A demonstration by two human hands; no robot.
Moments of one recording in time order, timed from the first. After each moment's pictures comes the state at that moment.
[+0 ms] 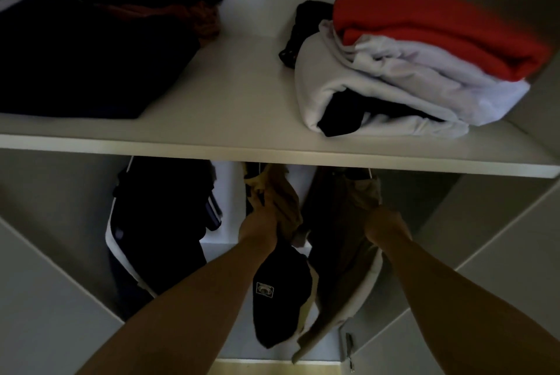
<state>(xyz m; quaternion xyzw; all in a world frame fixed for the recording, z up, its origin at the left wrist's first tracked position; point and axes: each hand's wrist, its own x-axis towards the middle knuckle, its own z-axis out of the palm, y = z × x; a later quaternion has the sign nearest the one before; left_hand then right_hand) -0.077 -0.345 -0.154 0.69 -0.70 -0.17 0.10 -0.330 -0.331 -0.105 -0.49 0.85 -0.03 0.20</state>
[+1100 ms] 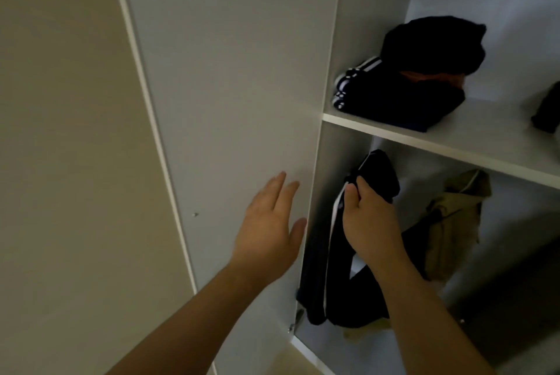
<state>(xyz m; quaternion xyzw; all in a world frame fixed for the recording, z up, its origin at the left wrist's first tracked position) 0.181 0.057 -0.007 0.75 -0.56 0.13 0.33 0.046 -0.057 0.029 -0.78 0.47 -0.31 0.29</state>
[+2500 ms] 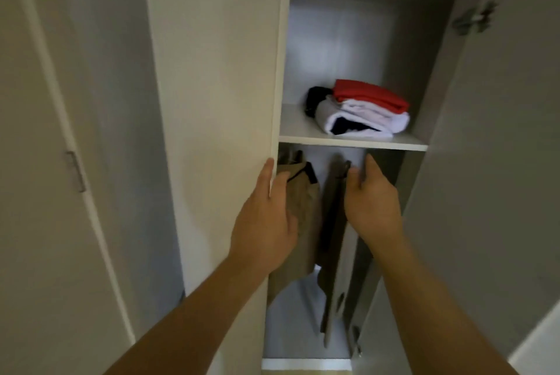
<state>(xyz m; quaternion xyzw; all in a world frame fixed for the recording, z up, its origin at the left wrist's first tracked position) 0.057 0.095 0.050 0.51 -0.74 0.02 0.43 -0.121 0.081 0.092 -0.58 0.64 -0.50 0.07</state>
